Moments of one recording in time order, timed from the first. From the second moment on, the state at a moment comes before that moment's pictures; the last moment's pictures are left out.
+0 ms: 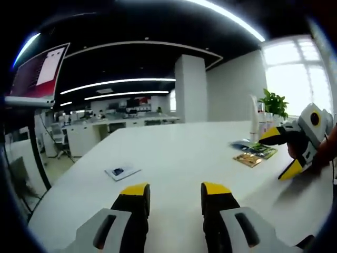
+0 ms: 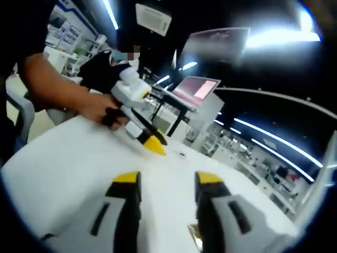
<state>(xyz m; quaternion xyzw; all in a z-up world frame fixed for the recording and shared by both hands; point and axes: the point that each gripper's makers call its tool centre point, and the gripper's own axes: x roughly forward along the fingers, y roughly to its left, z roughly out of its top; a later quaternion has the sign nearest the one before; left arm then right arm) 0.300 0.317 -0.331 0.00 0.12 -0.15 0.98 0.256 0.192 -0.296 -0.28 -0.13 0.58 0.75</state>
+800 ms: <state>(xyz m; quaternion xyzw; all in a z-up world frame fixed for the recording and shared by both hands) 0.334 0.389 -0.340 0.01 0.14 -0.09 0.99 0.283 0.256 -0.306 -0.27 -0.09 0.58 0.76</state>
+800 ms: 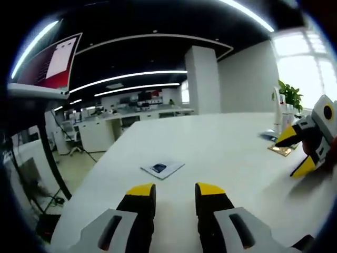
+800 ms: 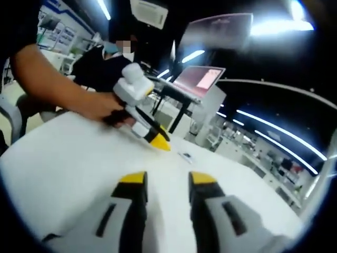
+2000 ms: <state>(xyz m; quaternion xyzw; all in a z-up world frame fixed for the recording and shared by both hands) 0.376 0.416 -0.345 0.01 0.16 -0.10 0.98 0.388 0.341 -0.327 -0.21 0.01 0.54 0.82</state>
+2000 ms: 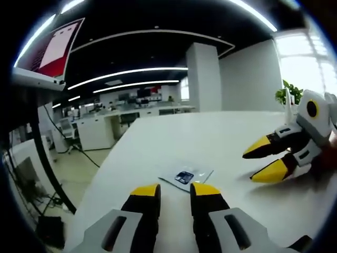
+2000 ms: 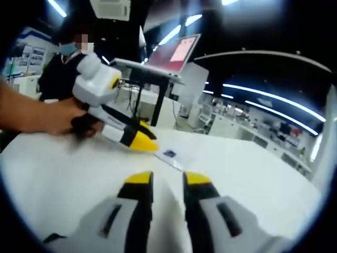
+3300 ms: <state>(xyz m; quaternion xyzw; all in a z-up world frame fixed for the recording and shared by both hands) 0.406 0.420 -0.356 -0.03 0.19 -0.12 0.97 0.415 0.371 -0.346 -0.23 0.05 0.53 0.81</state>
